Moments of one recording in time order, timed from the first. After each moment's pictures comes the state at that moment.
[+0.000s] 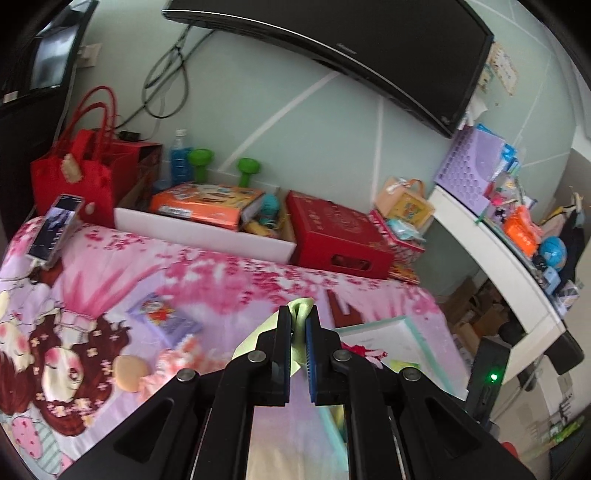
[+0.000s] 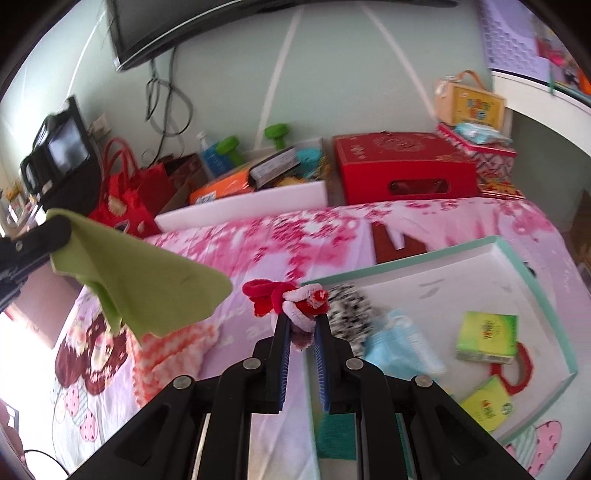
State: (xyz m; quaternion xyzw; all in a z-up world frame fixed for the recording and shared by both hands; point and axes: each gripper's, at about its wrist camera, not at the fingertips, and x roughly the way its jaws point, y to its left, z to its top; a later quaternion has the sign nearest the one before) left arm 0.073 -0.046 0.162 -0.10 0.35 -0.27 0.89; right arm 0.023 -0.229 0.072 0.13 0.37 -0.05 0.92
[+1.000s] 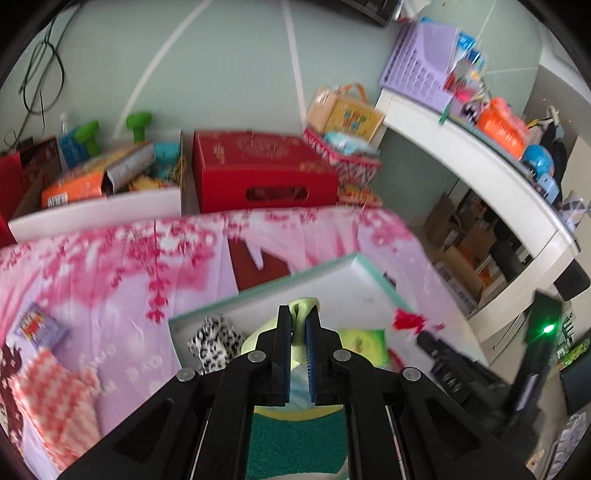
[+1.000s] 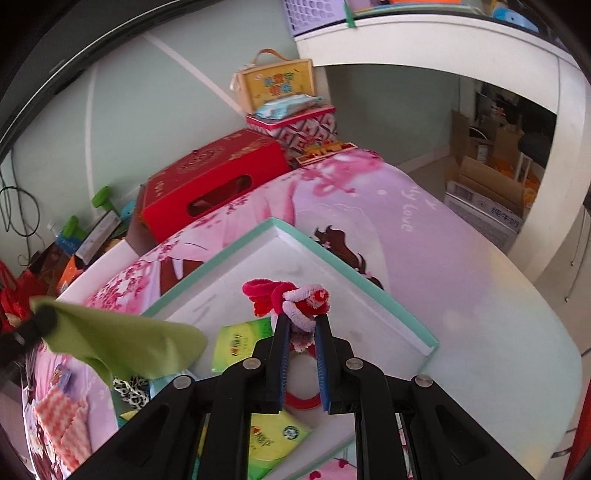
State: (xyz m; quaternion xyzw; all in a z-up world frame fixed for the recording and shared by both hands) left arm 0.079 -0.232 0.095 0.02 0.43 -0.35 0.83; right arm -0.043 -0.406 0.053 0.24 0.37 -0.30 0.85
